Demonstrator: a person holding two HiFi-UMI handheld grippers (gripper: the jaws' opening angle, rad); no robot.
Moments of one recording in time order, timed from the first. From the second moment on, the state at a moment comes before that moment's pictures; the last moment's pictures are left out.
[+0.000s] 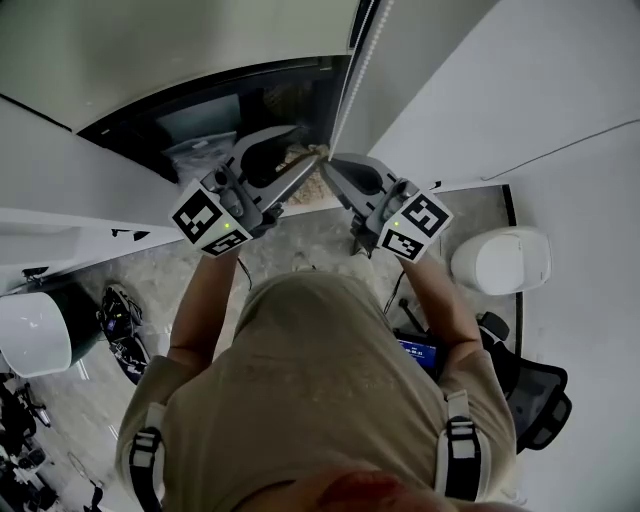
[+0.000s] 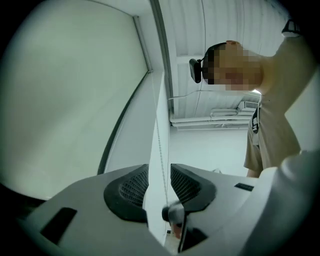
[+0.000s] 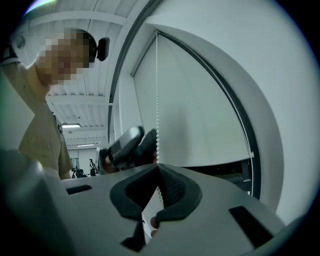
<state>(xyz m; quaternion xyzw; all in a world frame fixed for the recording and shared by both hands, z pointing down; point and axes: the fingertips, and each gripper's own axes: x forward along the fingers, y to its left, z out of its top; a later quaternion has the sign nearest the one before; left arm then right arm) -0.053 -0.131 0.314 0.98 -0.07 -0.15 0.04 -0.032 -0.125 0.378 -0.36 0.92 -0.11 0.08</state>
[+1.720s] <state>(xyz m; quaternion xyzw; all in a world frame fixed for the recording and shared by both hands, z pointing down) -0.022 -0.162 0.324 0.99 -0.09 -0.10 0.08 -0.046 -0.149 0.391 -0.30 0.94 -0.14 0.05</state>
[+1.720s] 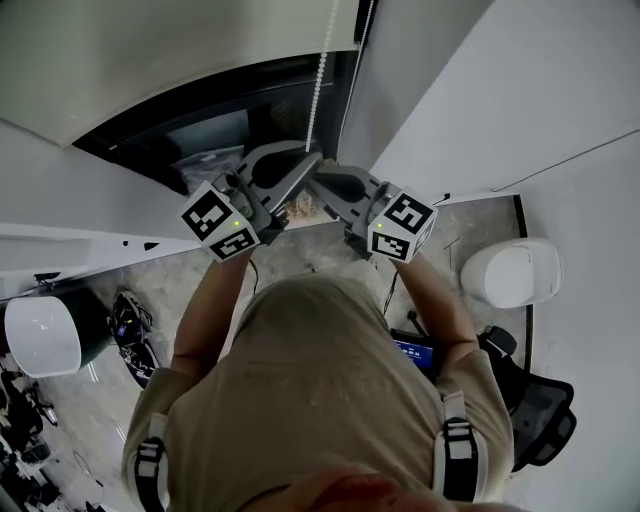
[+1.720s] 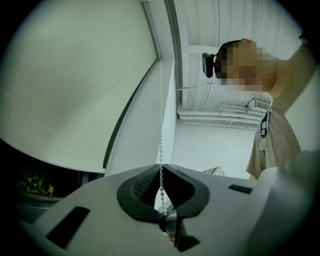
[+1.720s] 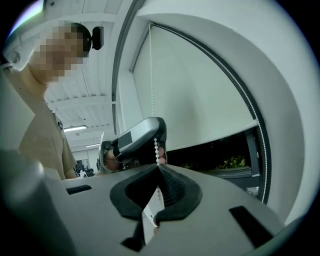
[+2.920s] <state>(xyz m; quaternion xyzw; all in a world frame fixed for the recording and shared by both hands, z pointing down) -0.026 -0.163 0.336 0.98 -0.10 -0.13 0.10 -0.015 -0.147 0.389 -0.32 0.94 -0.09 0.04</state>
